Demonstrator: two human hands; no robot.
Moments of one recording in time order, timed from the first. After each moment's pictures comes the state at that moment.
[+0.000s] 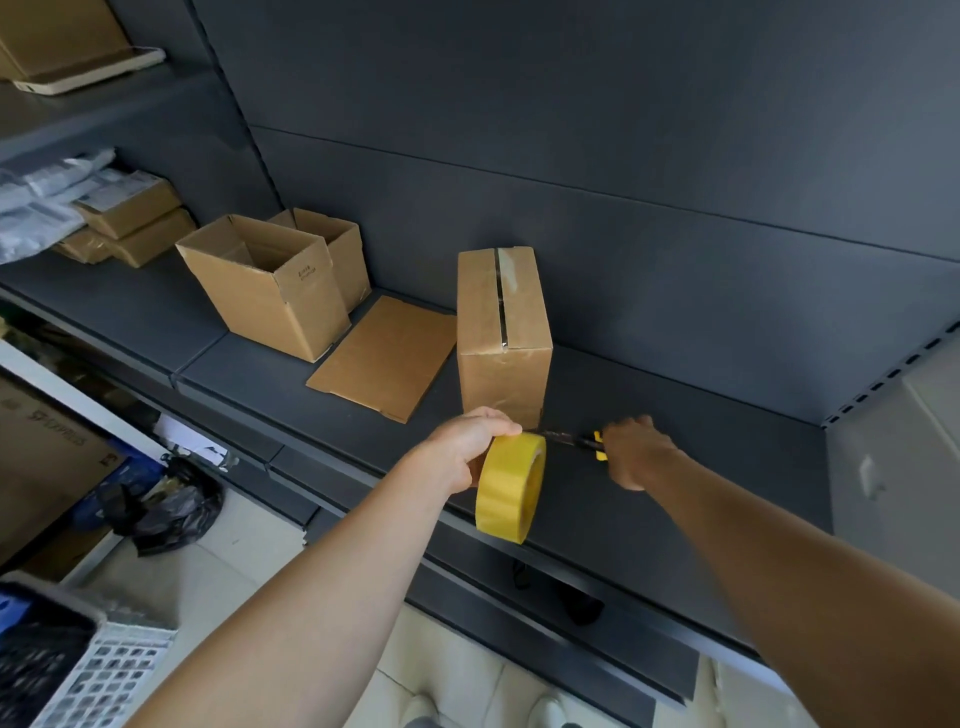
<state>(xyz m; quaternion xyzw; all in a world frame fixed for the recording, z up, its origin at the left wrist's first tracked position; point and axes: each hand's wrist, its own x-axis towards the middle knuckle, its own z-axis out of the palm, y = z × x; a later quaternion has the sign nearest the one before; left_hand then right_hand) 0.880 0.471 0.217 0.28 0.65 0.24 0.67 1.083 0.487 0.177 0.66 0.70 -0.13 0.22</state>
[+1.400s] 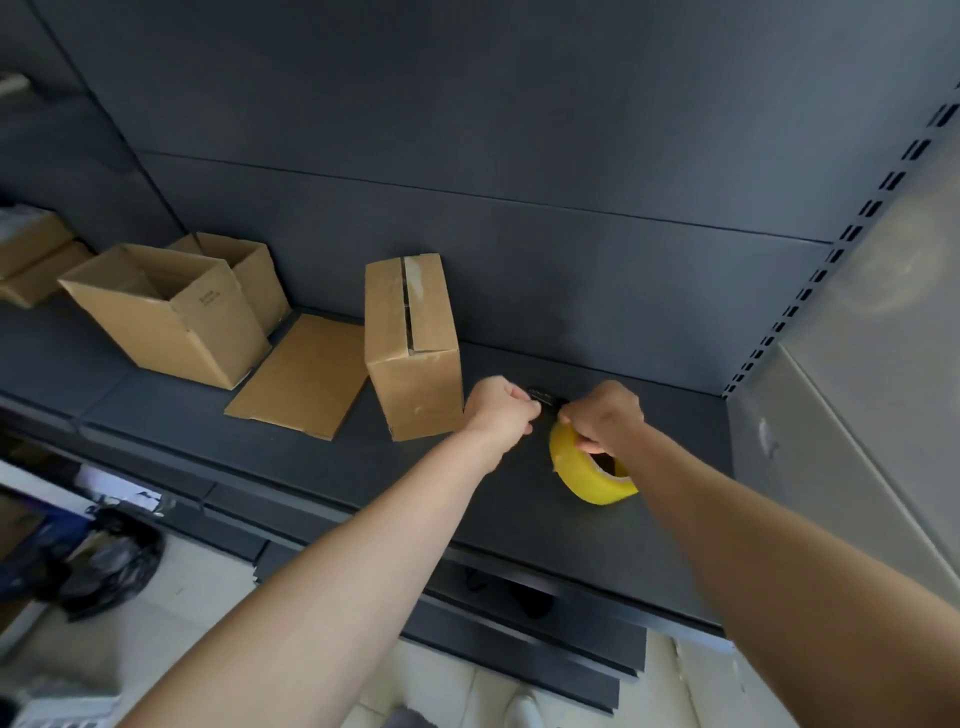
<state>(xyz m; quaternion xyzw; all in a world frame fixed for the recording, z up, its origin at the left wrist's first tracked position) 0.995 0.469 0.250 0.49 0.66 0.25 0.52 1.123 0.481 0.228 0.83 0.37 -0.40 -0.17</state>
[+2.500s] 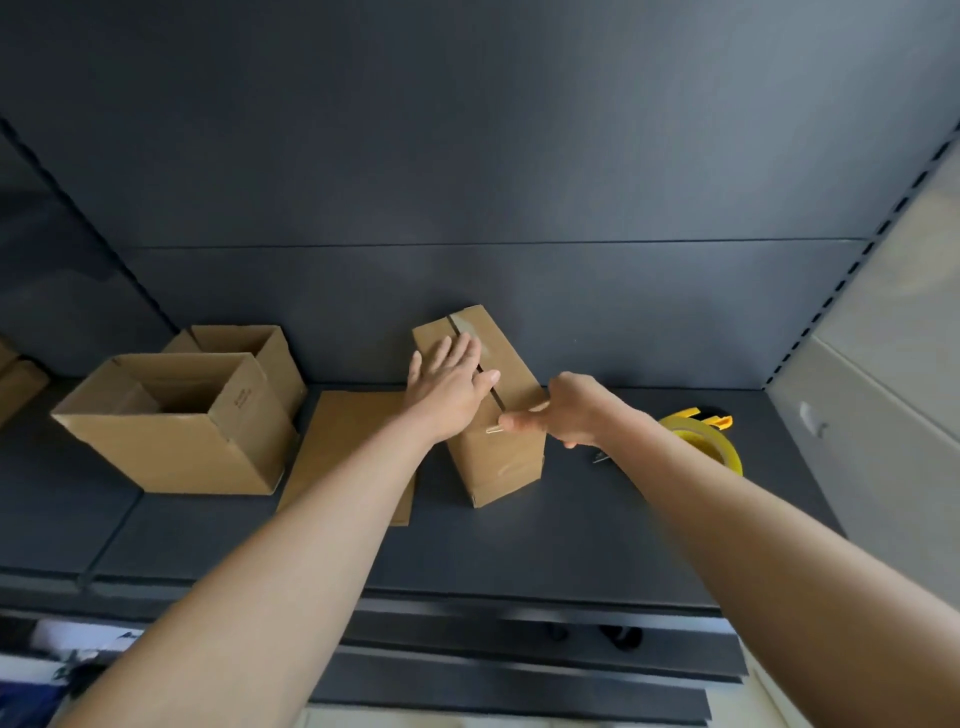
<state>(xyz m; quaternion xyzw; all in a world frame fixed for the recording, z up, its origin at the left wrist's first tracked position) 0.847 0.597 0.261 0.84 0.51 0.00 0.17 0.996 0.524 0.281 0.77 0.54 -0.33 -0.07</state>
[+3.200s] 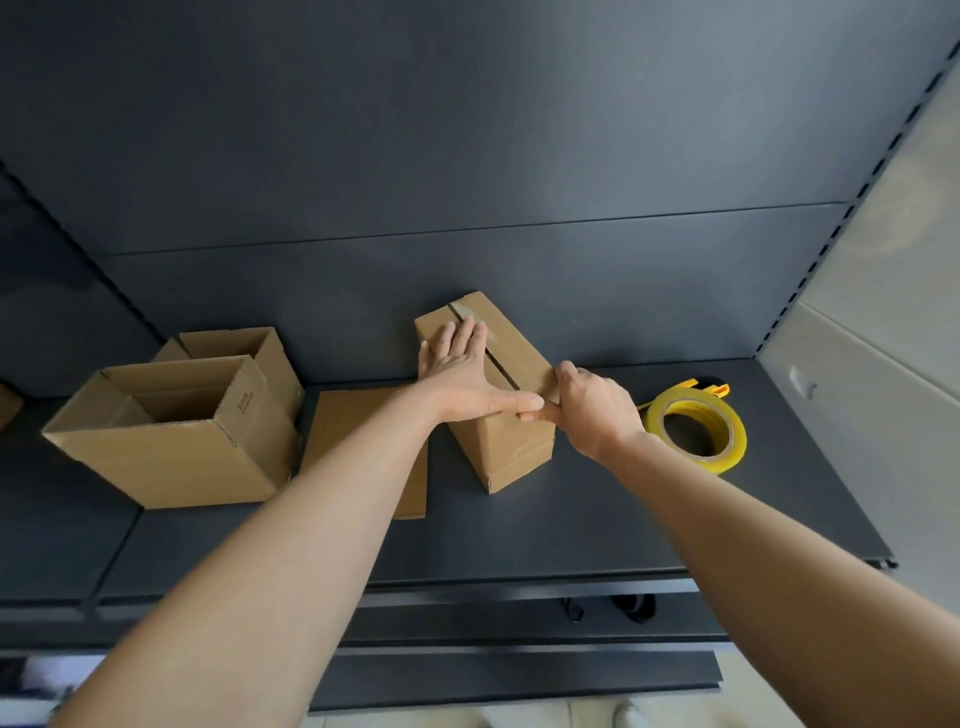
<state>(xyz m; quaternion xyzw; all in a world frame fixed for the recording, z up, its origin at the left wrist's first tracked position) 0.840 0.603 0.269 0.86 0.46 -0.07 0.20 0.977 0.500 0.255 0.79 0.60 -0.09 -0.07</state>
